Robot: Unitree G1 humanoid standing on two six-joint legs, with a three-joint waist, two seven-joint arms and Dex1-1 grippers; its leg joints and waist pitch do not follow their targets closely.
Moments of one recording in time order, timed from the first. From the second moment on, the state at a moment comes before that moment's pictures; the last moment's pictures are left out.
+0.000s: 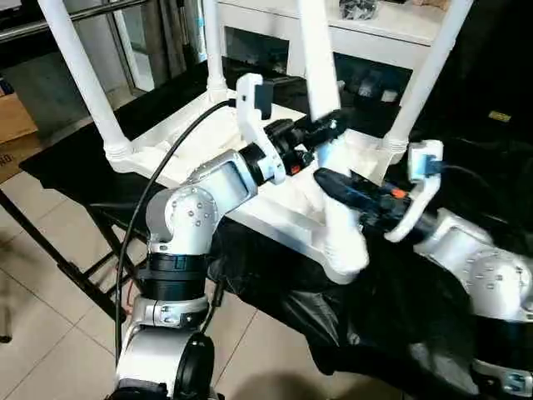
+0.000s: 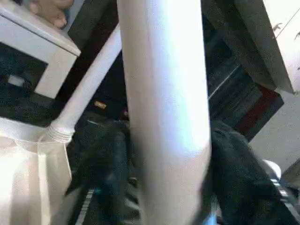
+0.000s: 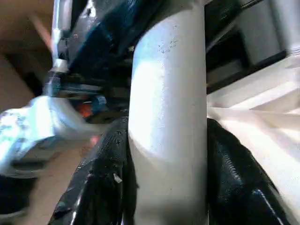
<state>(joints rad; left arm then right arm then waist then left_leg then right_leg) -0.75 -0.08 0.16 0.08 -0.67 0.86 -0.44 -0.41 -0.28 -0.17 -0.06 0.77 0.79 0.77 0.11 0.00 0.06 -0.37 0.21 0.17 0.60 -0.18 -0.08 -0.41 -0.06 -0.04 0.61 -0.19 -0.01</state>
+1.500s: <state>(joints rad) -0.76 0.13 0.00 0.07 -0.67 0.84 -0.82 -0.48 -0.50 0.07 -0.05 0.69 0.92 0.98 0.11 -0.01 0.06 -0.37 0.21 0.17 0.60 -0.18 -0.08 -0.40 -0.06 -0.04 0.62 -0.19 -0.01</state>
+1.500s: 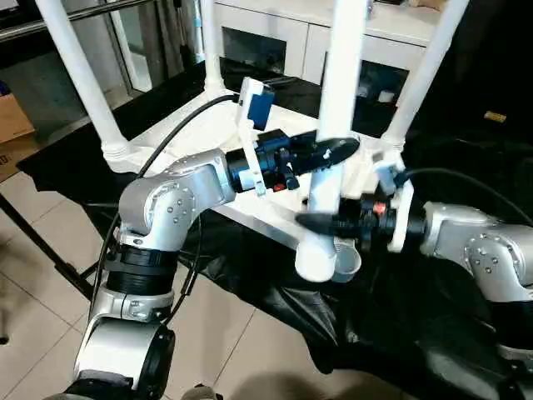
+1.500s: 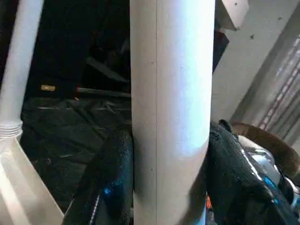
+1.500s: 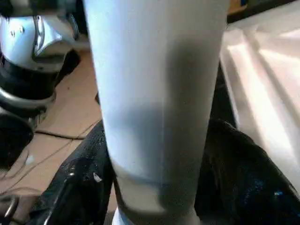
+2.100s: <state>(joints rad) -0.76 0.14 0.00 0.07 -0.67 0.84 -0.84 -0.48 -0.51 0.11 -0.05 0.66 0.92 1.01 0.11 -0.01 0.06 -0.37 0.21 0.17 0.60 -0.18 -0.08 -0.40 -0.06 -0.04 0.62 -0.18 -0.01</state>
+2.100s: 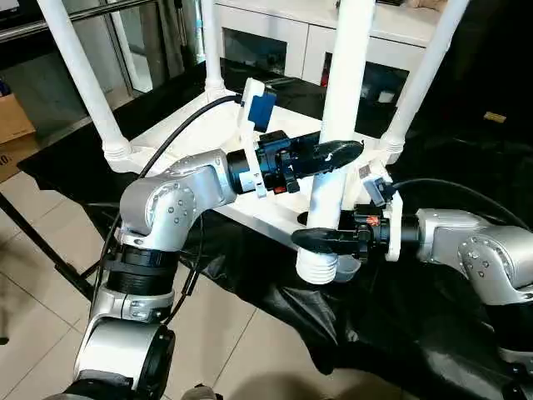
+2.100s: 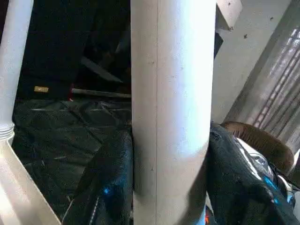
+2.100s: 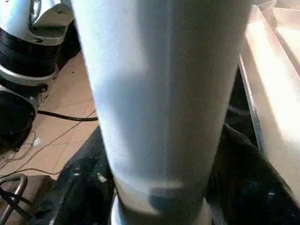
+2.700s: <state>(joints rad) -0.75 0.11 0.02 0.07 -0.67 0.81 -0.80 -0.46 -0.46 0.08 -0.05 0.66 0.87 0.97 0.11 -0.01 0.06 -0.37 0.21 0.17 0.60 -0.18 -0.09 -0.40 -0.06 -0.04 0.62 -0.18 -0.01</state>
